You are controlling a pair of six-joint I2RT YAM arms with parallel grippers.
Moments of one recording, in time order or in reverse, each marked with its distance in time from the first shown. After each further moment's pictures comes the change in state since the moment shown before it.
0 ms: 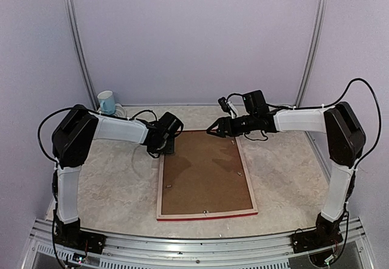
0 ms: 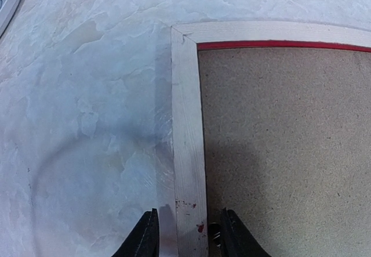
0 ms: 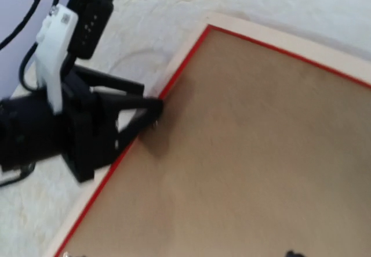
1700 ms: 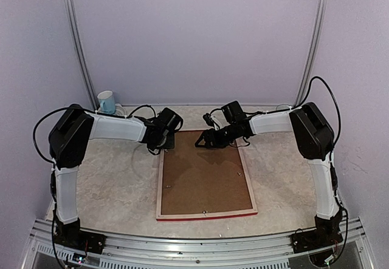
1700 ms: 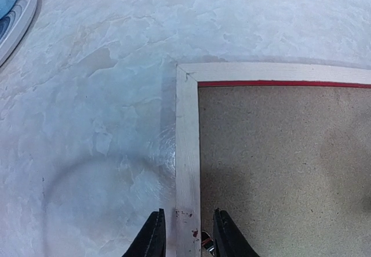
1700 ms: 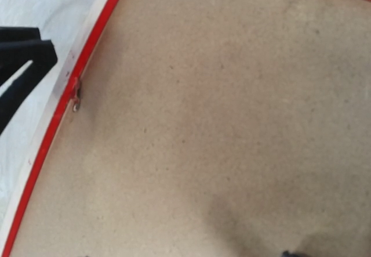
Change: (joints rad) left arm -0.005 -0.033 0.006 0.025 -0.038 -0.019; right arm 0.068 0.352 0.290 -0.126 0.015 0.026
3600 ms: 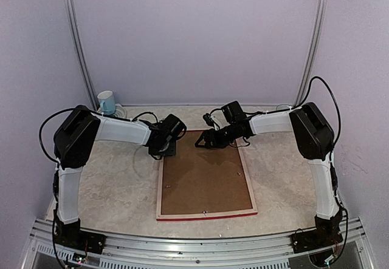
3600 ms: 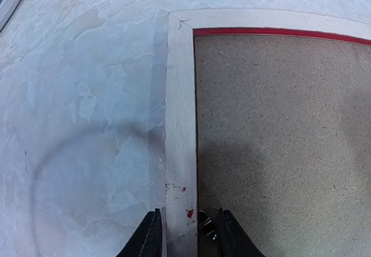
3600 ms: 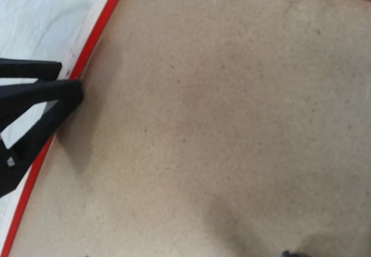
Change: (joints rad) left arm -0.023 0.046 0.010 -0.069 0.012 -0.052; right arm 0.000 0.000 -0.001 0.001 -0.001 -0.004
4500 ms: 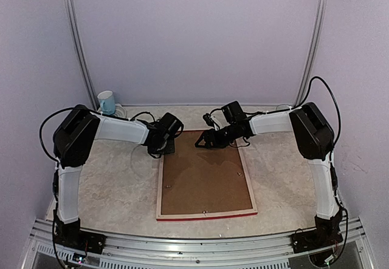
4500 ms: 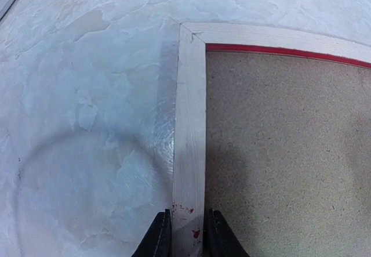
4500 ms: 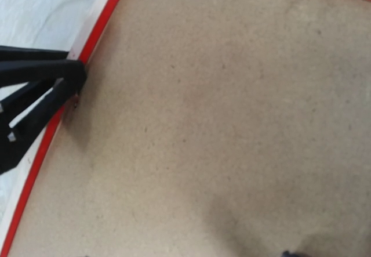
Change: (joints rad) left arm 0.024 0.003 -0.013 0.055 0.032 -0.024; right arm 0.000 0.000 -0.003 0.003 0.000 0.000
